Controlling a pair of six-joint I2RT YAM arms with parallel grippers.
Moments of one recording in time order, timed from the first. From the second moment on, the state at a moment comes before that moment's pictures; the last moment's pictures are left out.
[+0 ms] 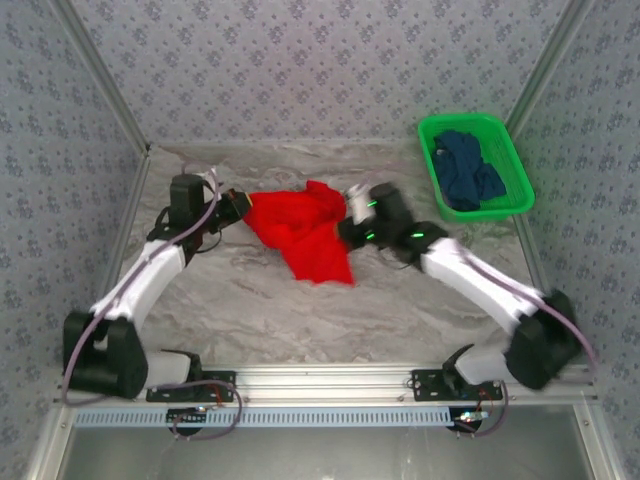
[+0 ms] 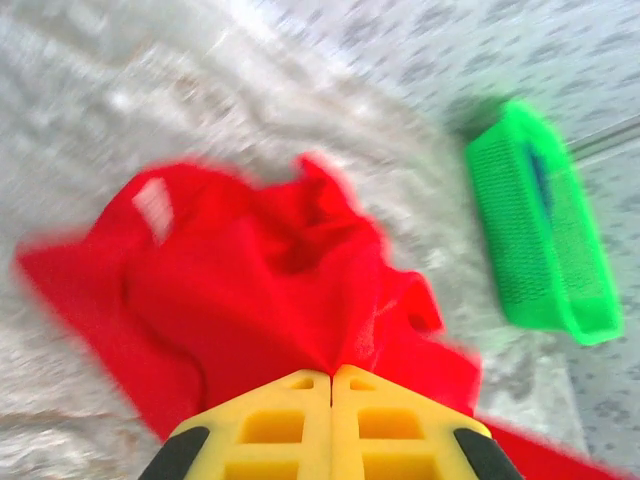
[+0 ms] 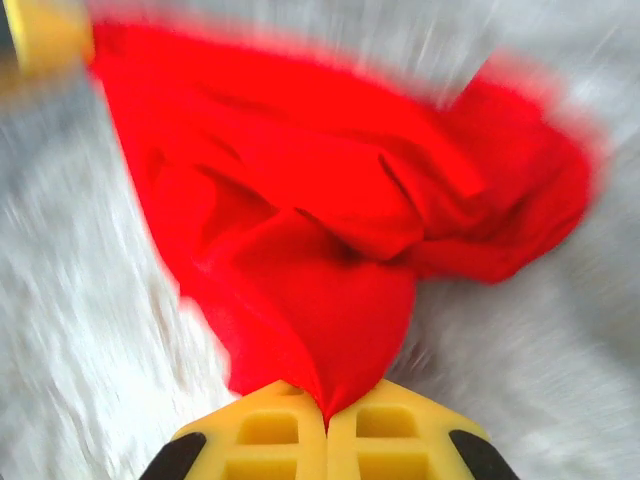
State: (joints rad) left arm -0.22 1.22 0.91 -0.14 0.38 -0.65; right arm 0.56 1.26 1.08 -0.35 -0.22 0.24
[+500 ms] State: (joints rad) left arm -0.33 1.07 1.22 -0.17 0.22 -0.57; right arm 0.37 1.16 1.55 -0.53 -0.21 0.24
